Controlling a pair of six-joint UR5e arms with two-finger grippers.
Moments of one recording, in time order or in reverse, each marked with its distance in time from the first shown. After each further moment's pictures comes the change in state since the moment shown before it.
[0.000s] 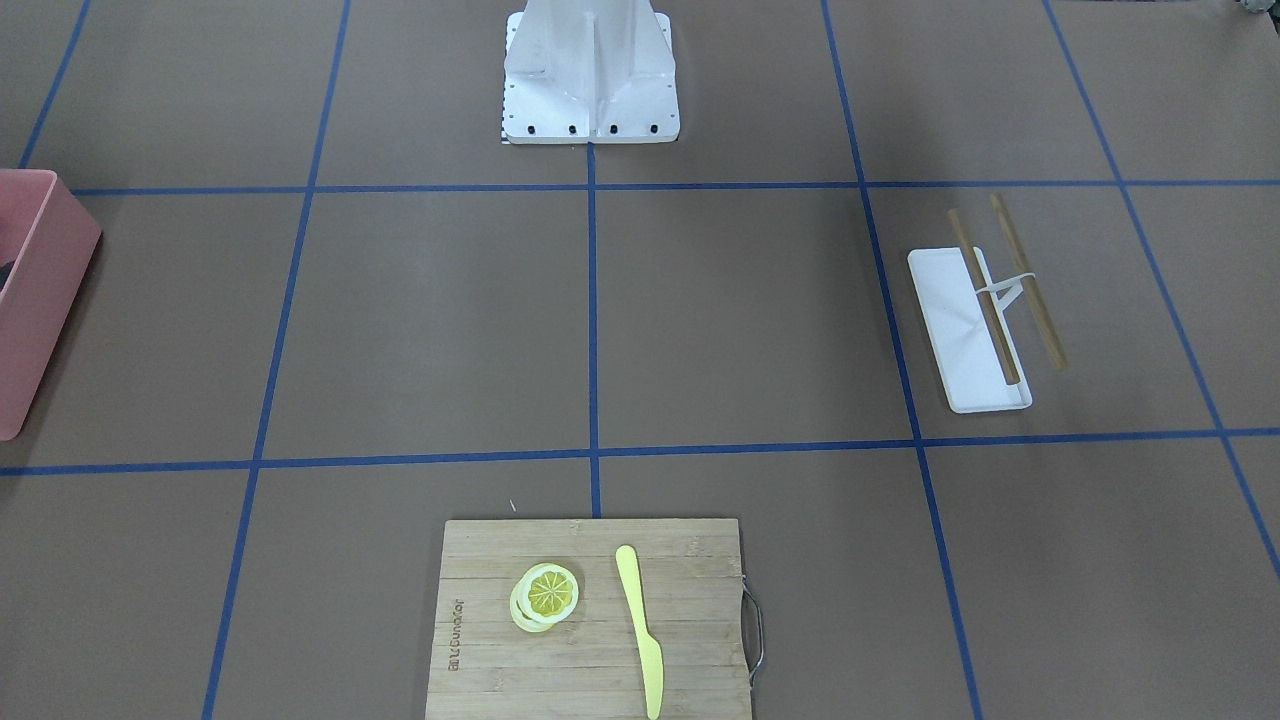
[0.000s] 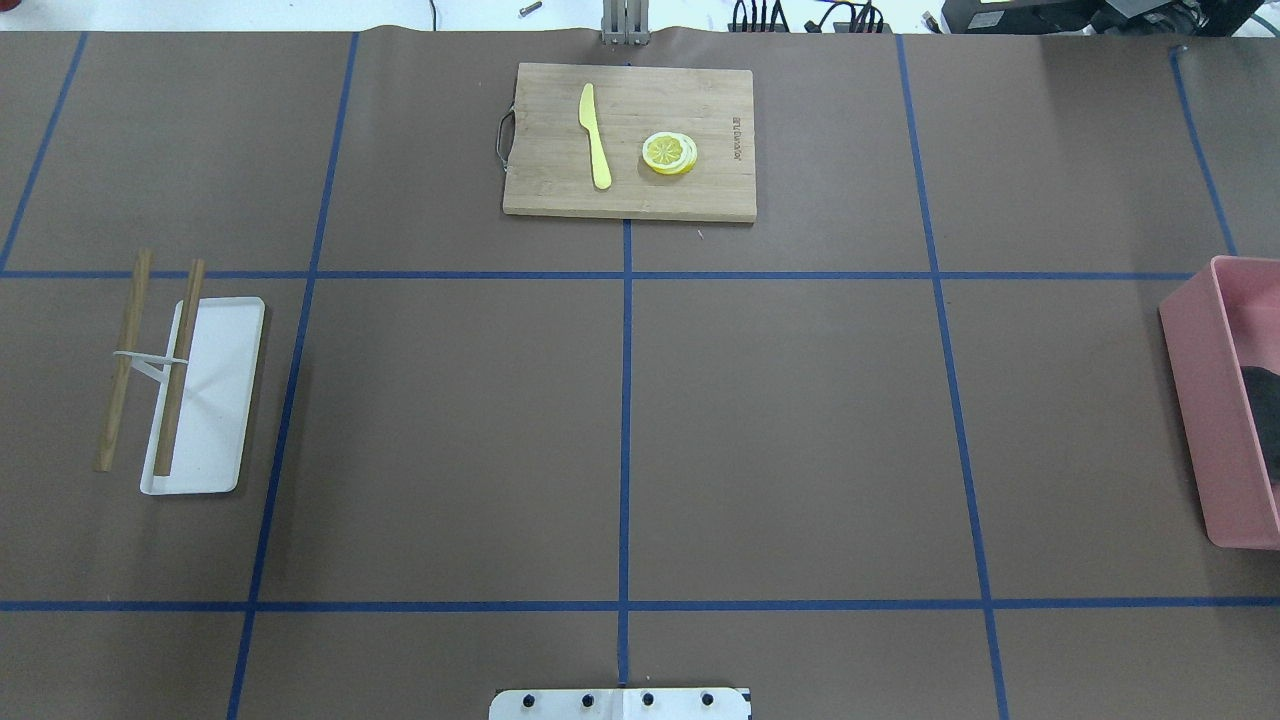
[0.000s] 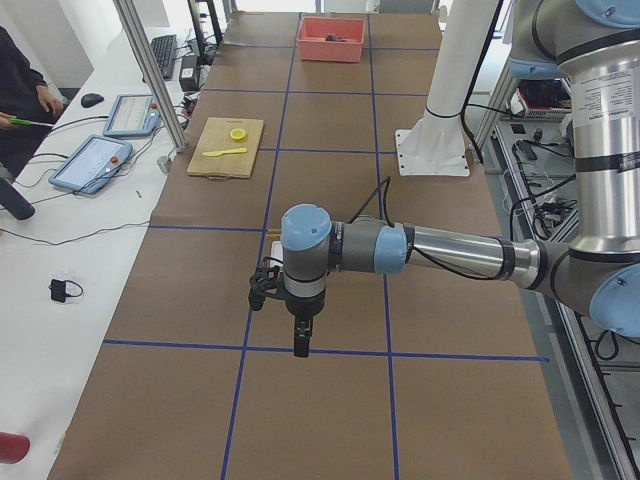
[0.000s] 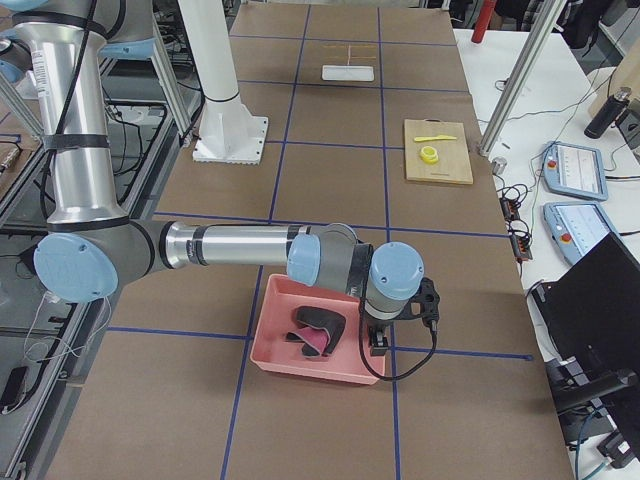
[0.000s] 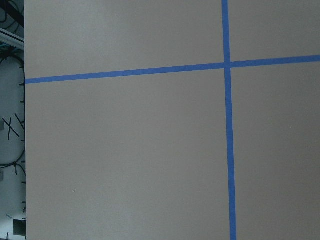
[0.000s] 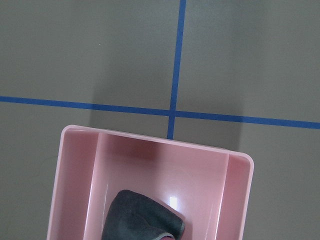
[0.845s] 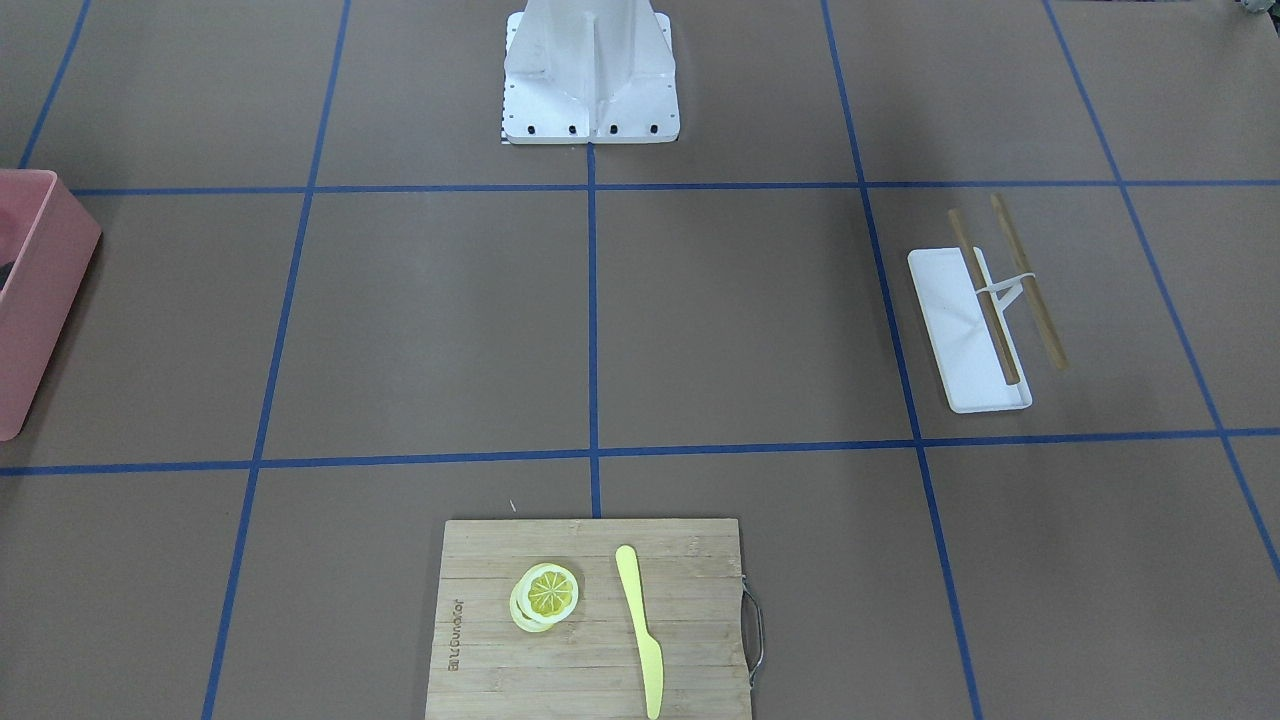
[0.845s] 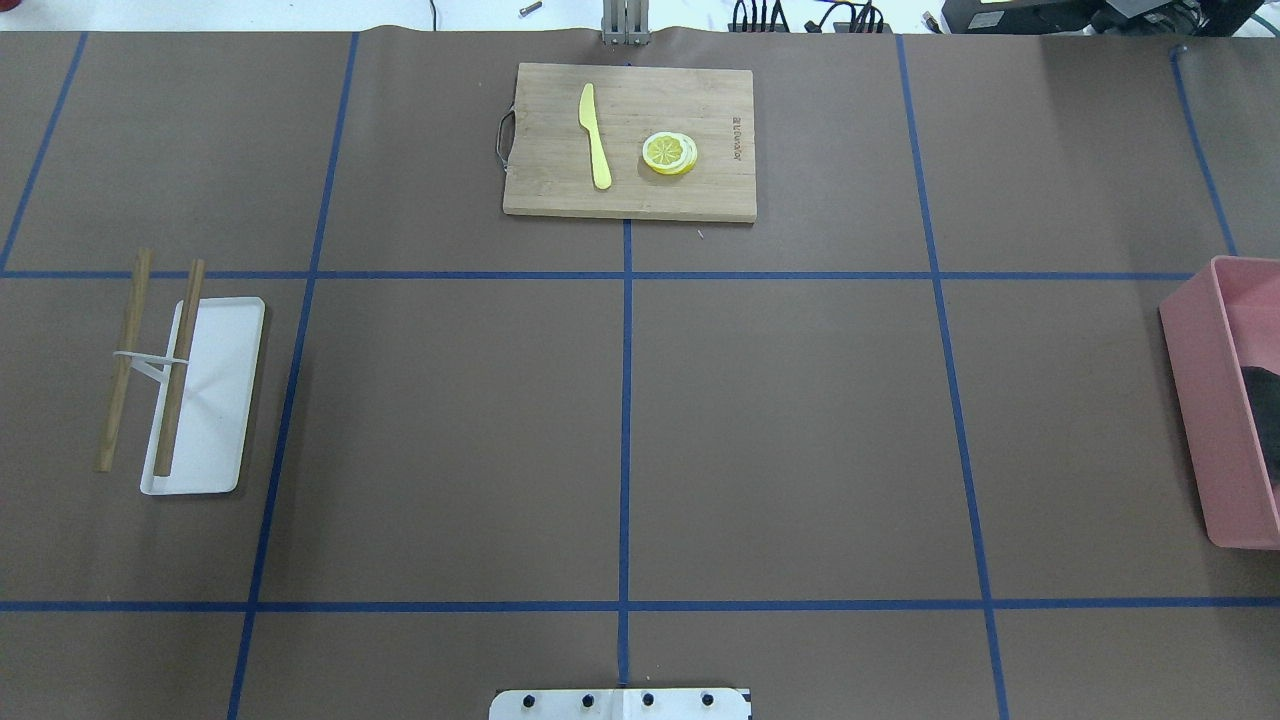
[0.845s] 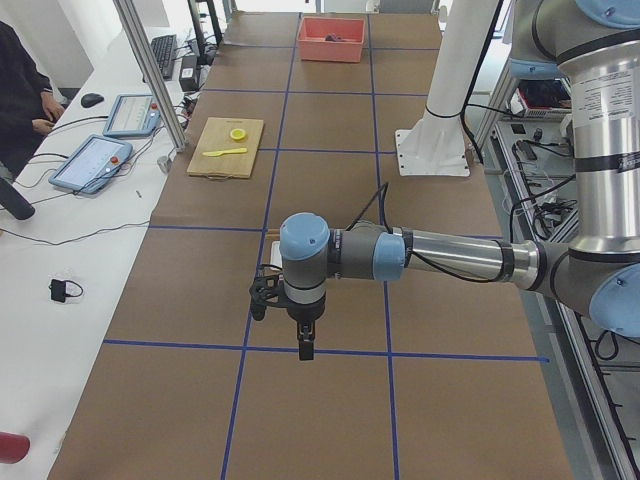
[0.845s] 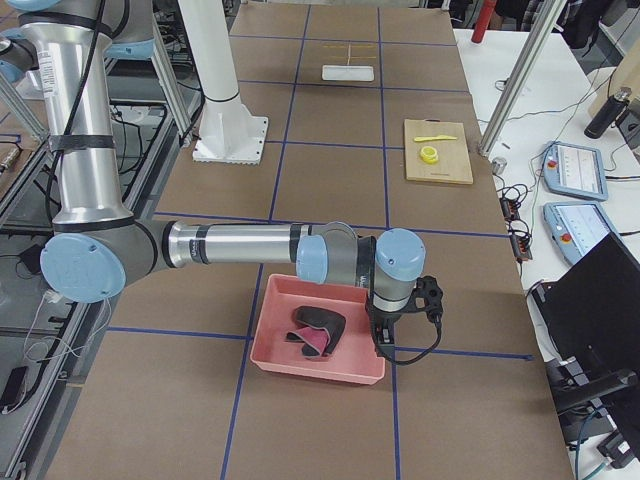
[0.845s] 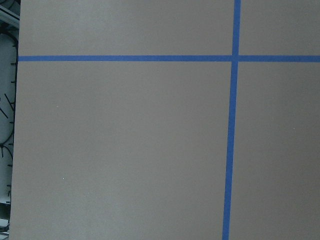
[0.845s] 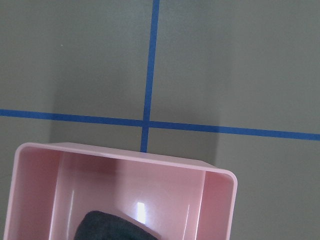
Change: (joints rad) left arm 0.000 -0.001 0.026 -0.017 -0.033 -0.102; right arm -0.096 -0.005 -0.010 0.155 -0.145 0.170
